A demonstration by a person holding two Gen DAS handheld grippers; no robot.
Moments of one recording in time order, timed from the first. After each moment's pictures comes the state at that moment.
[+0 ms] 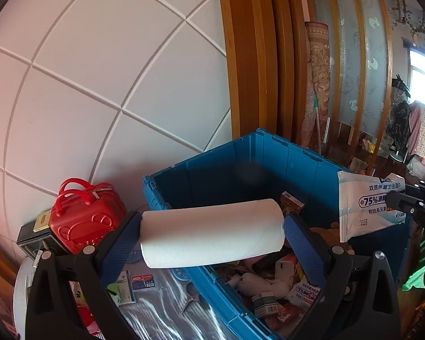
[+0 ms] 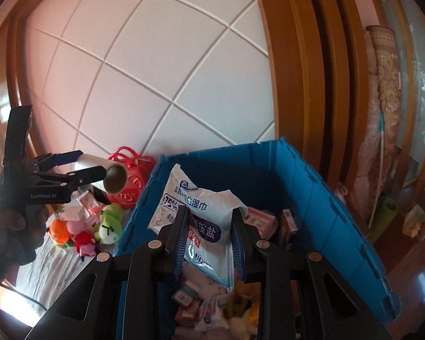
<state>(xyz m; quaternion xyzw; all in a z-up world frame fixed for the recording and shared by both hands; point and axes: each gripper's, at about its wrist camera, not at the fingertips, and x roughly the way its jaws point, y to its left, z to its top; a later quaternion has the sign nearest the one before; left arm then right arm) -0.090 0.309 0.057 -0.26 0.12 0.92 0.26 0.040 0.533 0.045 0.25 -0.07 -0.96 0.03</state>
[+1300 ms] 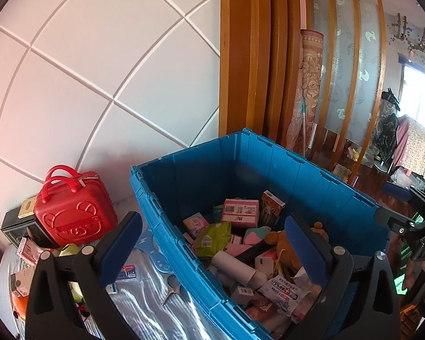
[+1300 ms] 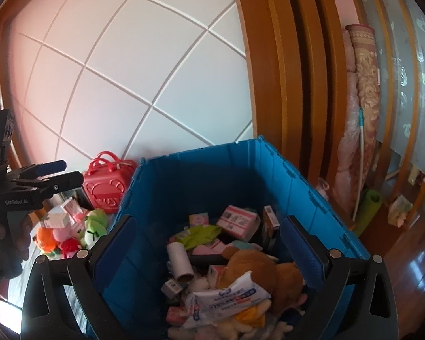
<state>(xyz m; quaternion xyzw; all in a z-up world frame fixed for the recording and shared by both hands) -0.076 0.286 0.056 -0.28 0.08 0.91 0.29 0.052 0.518 0.045 0.25 -0.07 -0.97 -0.02</state>
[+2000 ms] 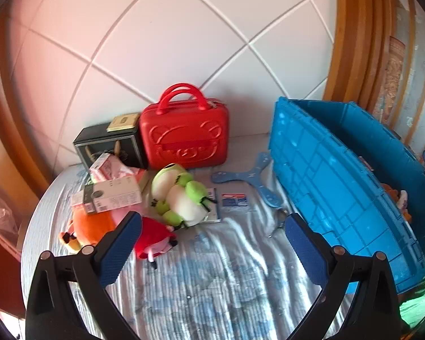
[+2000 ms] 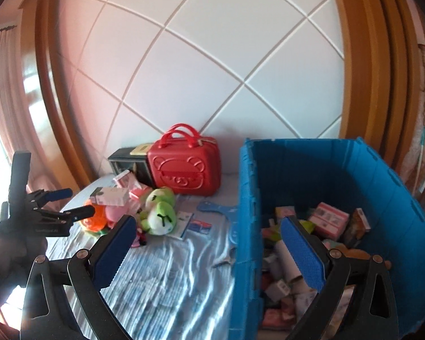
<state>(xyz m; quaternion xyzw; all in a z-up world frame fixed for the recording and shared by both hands) -0.071 0.007 -0.030 -0.36 0.03 0.93 0.10 0.002 0.300 0.031 0.29 -0.03 -0.95 0.11</state>
